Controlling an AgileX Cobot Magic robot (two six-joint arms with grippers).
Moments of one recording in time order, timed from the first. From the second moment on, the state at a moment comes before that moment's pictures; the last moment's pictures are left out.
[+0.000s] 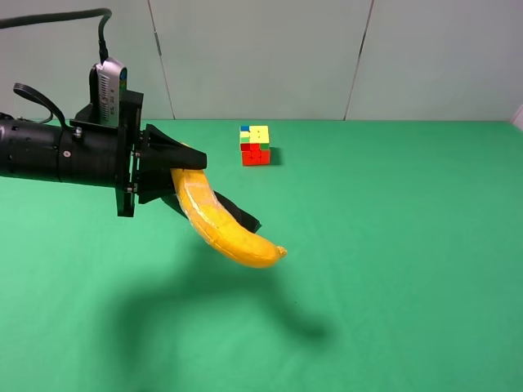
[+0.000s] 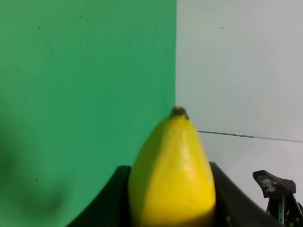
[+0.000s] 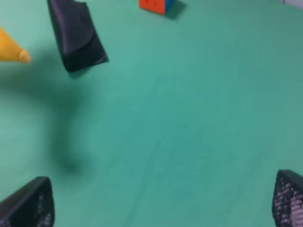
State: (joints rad) left arm -0.15 1.69 -0.63 -1.62 0.99 0.97; right arm 0.62 0.04 -0.49 -0.03 1.03 -0.02
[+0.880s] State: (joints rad) left arm -0.15 1.69 -0.63 -1.62 1.00 1.01; right arm 0.42 0.01 -0.49 -0.02 1.02 -0.02
